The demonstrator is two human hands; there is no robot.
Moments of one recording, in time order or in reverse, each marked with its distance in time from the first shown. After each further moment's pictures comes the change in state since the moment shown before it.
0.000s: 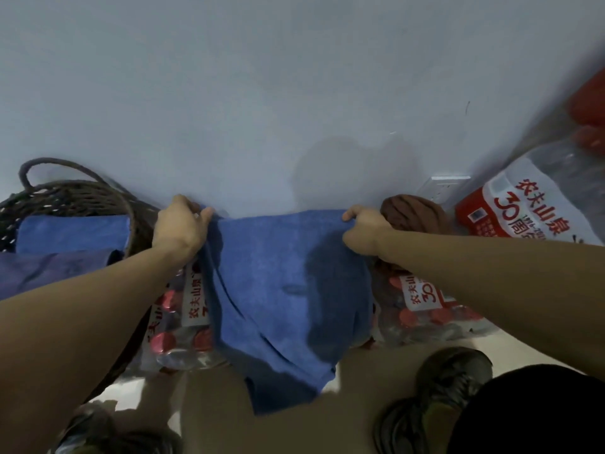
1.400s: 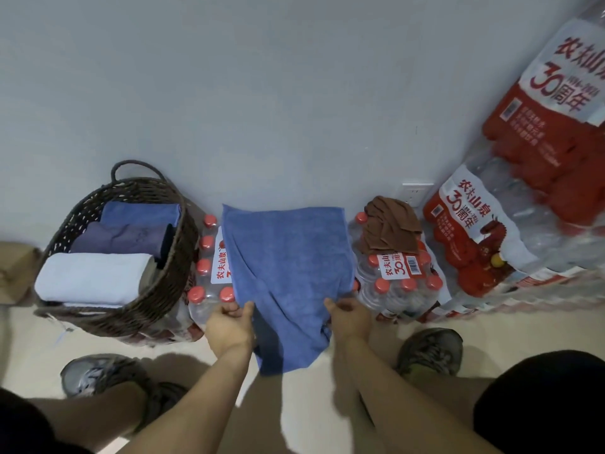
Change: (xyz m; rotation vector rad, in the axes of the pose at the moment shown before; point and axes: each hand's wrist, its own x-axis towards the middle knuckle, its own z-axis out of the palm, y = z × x) left_hand -0.234 -0.051 0.050 -0.604 0.140 -0.439; right_hand -0.154 0.076 0.154 0.815 0.348 0.247
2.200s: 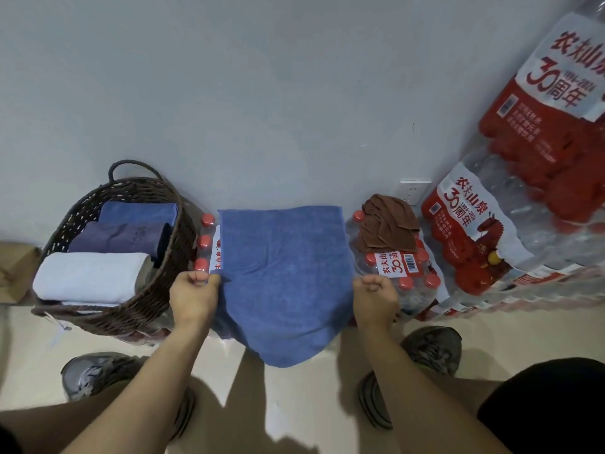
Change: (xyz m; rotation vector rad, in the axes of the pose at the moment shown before) left_hand 0.041 0.048 -0.039 -0.018 -0.007 0.104; right_hand 0.001 -0.039 -0.042 0.169 0.202 -0.163
